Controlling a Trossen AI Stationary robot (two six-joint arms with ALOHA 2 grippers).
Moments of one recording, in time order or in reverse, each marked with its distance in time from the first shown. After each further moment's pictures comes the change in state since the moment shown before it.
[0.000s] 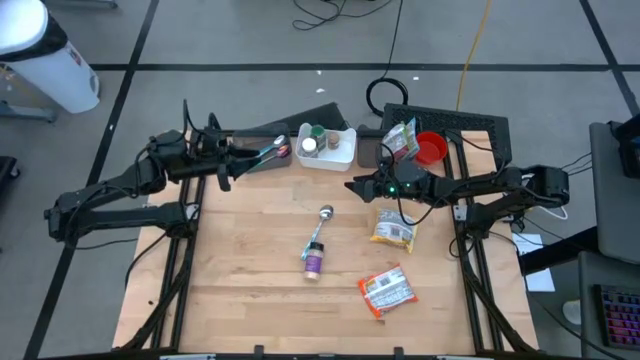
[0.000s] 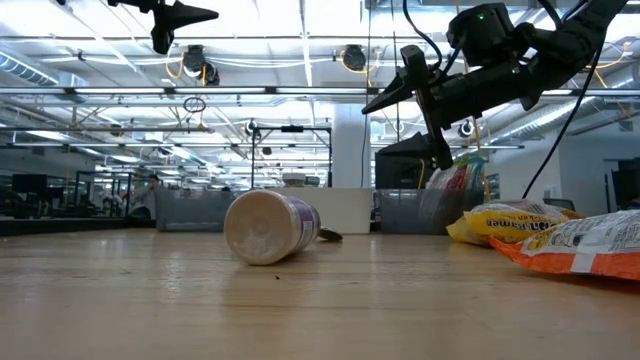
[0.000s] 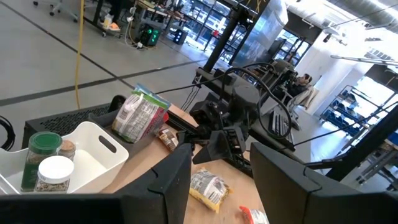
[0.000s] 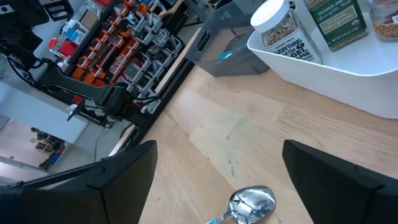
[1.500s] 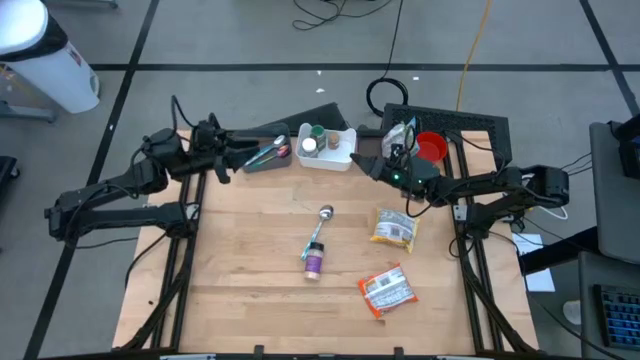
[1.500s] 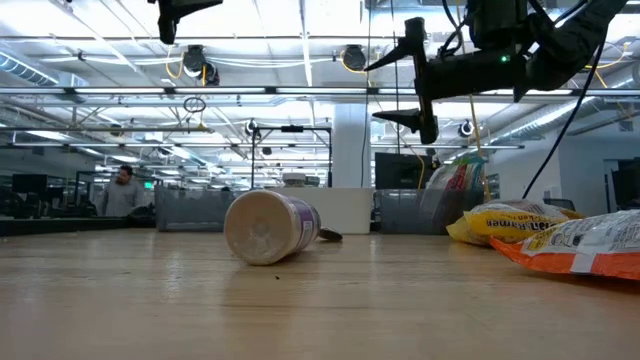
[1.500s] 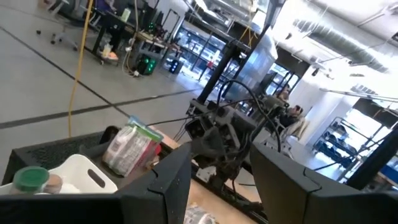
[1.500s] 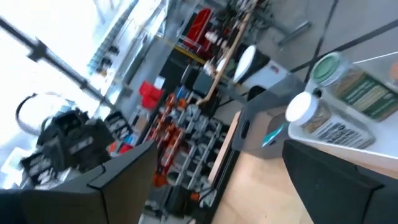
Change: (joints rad) left arm 0.000 0.020 0.001 0.149 -0.045 -0.047; right arm -0.015 0.000 0.000 0.313 0.210 0.227
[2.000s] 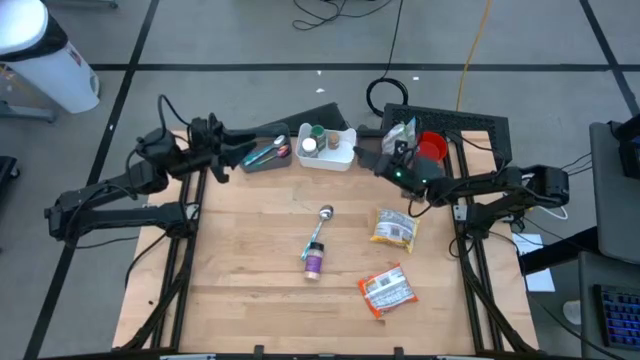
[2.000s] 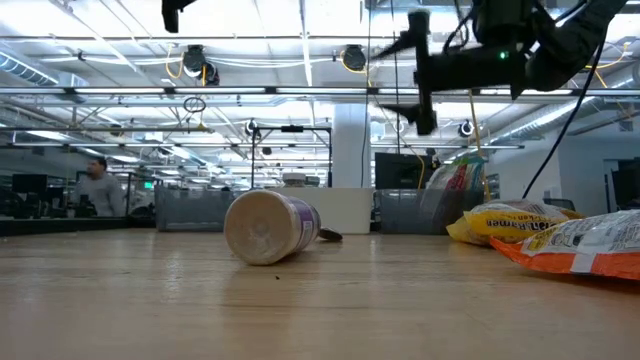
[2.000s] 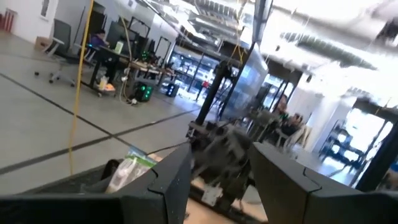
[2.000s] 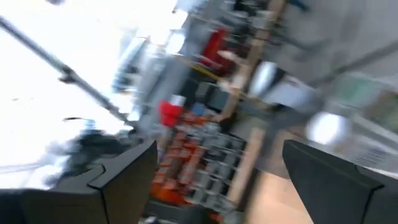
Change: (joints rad) left arm 0.000 0.001 0.000 0.105 -0.011 0.105; right arm 0.003 0.001 0.004 0.115 0.027 0.011
